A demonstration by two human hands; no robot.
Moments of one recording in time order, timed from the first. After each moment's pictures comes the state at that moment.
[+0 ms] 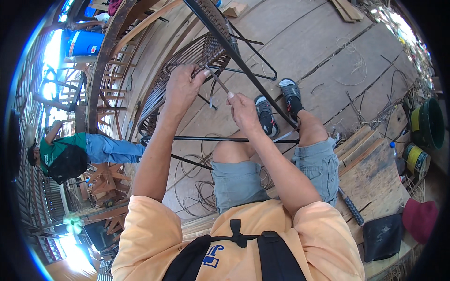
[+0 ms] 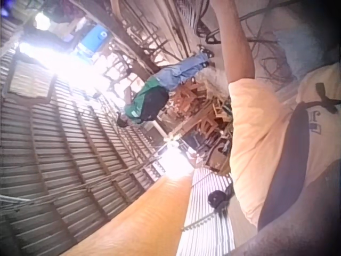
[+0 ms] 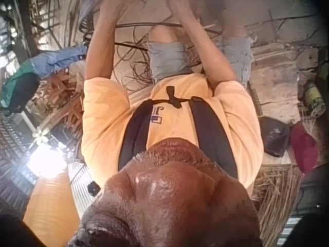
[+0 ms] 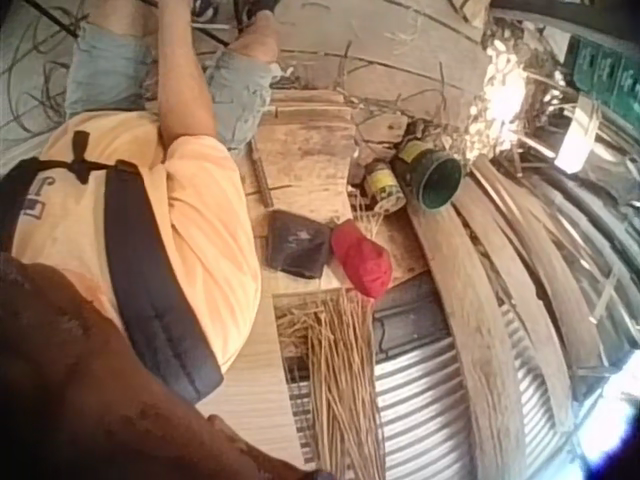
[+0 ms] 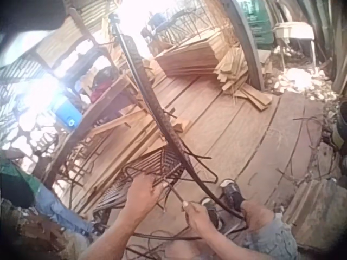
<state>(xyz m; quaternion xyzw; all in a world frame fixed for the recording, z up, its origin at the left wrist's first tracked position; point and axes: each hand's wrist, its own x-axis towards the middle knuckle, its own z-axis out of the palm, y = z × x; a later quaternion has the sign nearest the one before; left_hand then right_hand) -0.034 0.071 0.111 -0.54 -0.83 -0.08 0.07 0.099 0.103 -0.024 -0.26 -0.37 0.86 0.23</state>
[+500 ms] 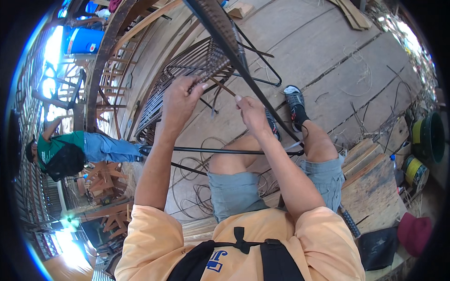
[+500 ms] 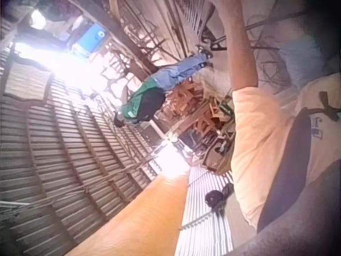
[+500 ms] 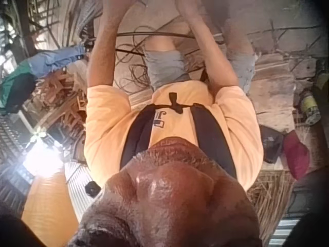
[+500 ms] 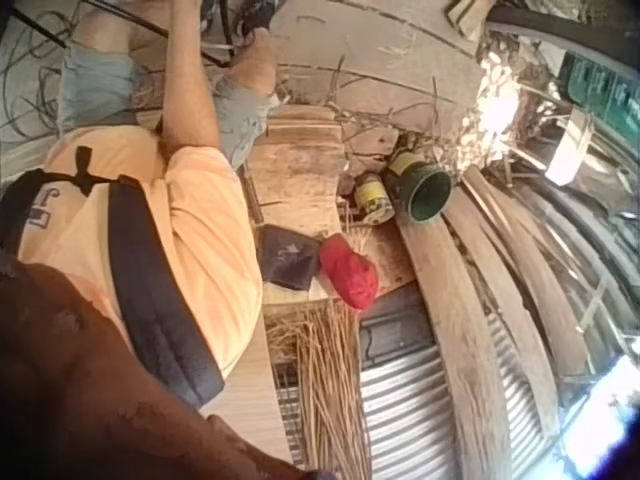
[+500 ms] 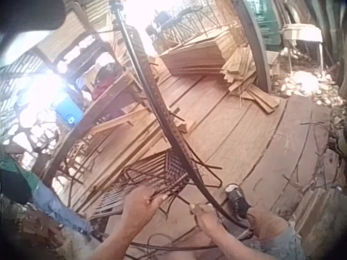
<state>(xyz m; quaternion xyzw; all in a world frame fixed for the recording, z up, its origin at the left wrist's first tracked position) -0.037 0.059 0.113 -0.54 -0.83 -0.15 0.06 0.081 0.129 -0.046 -0.29 -0.43 0.83 0.18</state>
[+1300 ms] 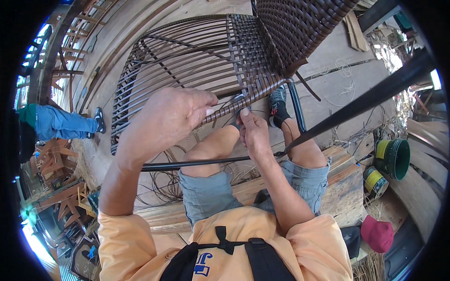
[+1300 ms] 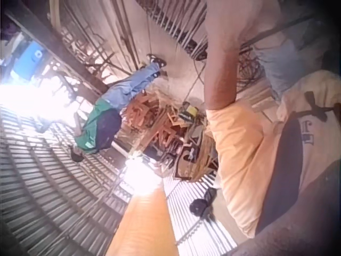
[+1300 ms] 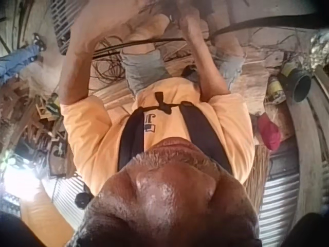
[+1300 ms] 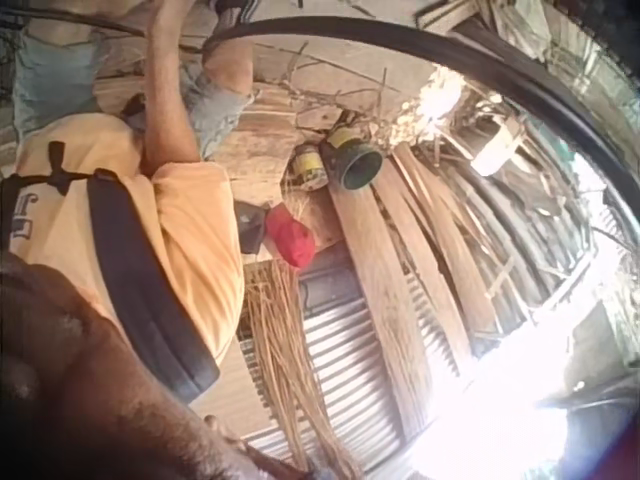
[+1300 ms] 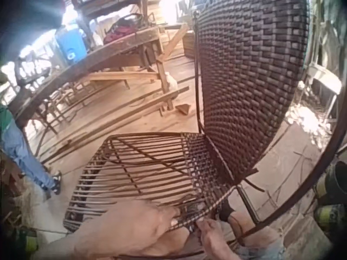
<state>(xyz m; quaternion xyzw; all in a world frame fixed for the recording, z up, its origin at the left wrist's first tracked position) -0.034 0.015 0.133 -0.55 -0.80 -0.10 -0.23 0.112 0.092 -0.040 -0.38 -0.39 0.84 0.08</state>
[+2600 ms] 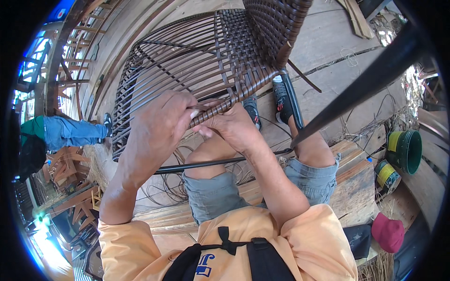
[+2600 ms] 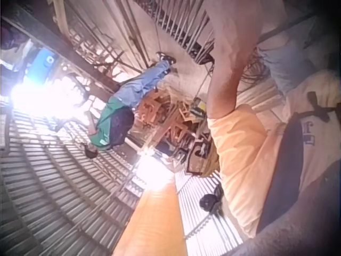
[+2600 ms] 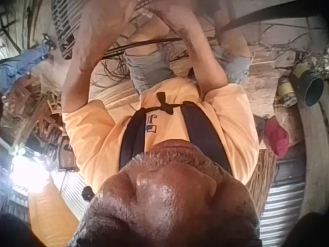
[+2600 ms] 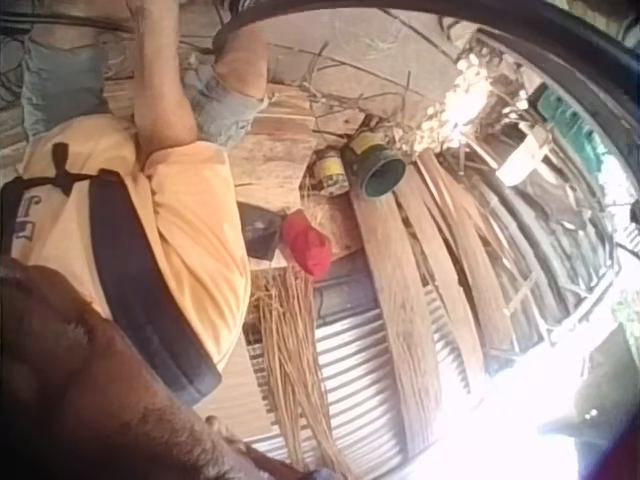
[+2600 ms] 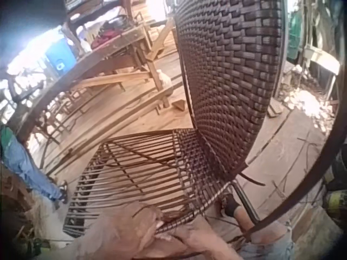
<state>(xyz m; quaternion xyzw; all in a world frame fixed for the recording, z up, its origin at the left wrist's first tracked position) -0.025 0.007 0.136 -0.59 -0.78 -0.14 -0.11 0.074 0.098 0.013 -0.13 -0.32 0.93 0.10</state>
